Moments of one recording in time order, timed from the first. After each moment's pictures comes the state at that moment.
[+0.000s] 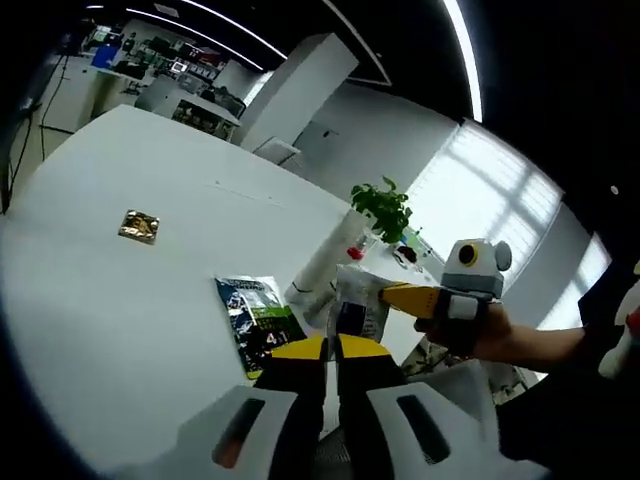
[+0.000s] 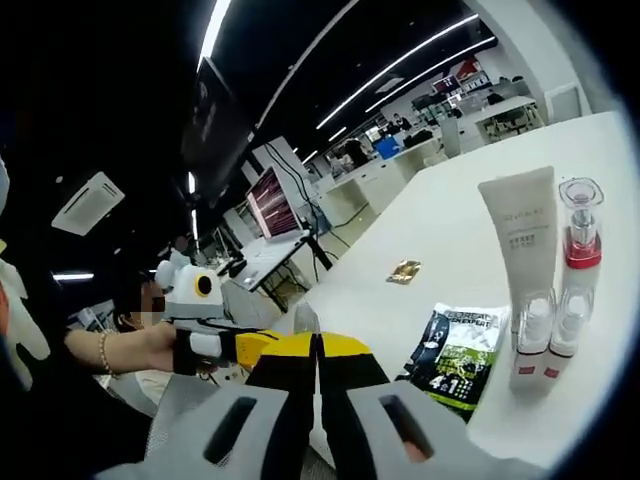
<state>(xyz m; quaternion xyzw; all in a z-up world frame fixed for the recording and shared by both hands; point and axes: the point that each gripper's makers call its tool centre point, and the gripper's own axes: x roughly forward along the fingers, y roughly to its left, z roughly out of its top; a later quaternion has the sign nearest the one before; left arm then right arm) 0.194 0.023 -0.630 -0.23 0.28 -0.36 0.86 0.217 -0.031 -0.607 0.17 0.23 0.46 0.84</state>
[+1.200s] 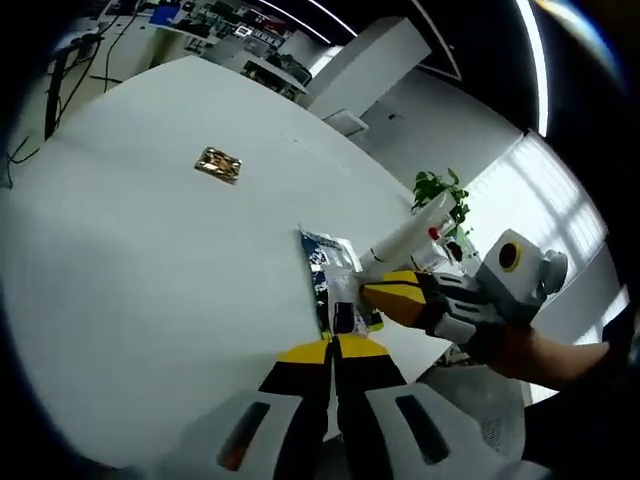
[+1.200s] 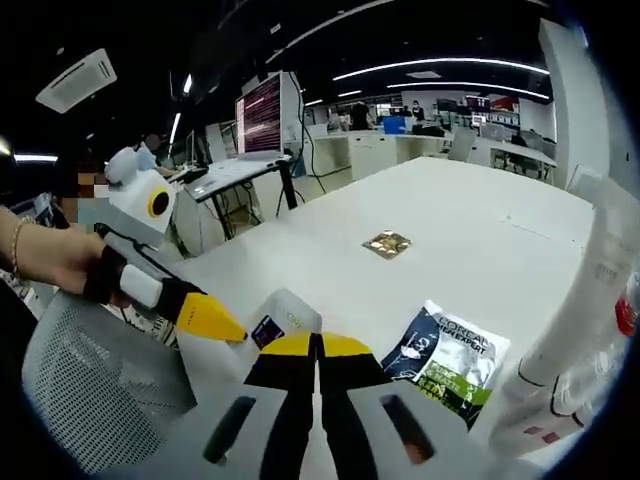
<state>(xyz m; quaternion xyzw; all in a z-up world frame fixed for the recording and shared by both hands) 0.203 0.080 -0.712 -0.26 0.39 -0.25 0.85 0.243 0.031 -0.696 -0.06 0.26 0.44 0.86</state>
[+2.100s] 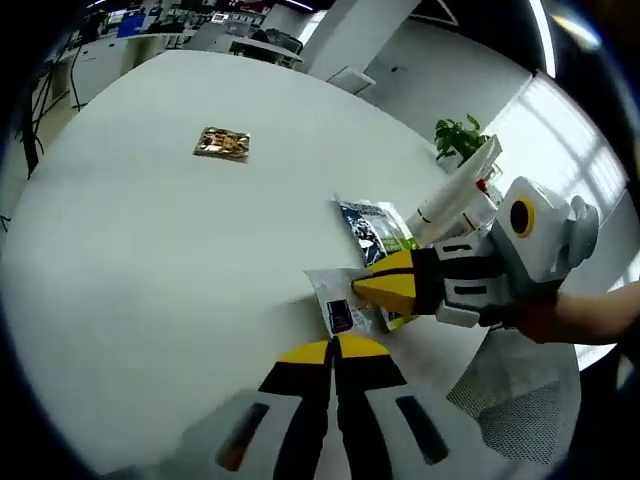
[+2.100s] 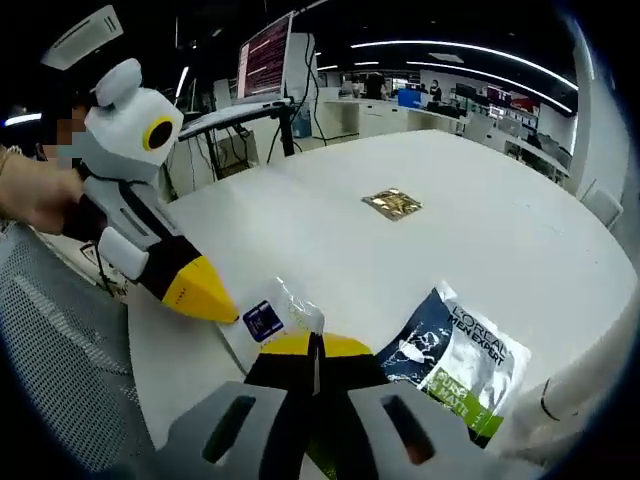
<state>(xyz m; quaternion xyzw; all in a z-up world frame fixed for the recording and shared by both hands) 0.229 0.086 -0.755 -0.13 0.45 -0.25 0.85 0.266 0.042 -0.761 -0.17 0.29 0.45 0.83</state>
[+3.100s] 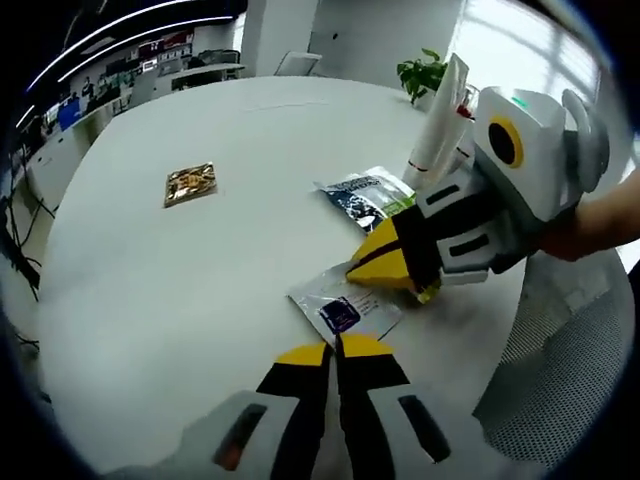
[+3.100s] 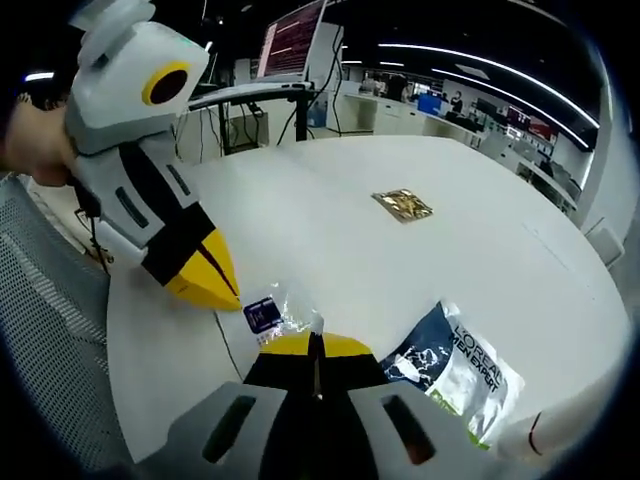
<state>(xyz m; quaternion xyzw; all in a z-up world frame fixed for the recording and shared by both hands) 0.246 0.099 -0.766 0.09 0.42 -0.29 0.85 0.274 0.045 -0.770 -0.21 0.28 0.46 0.81</state>
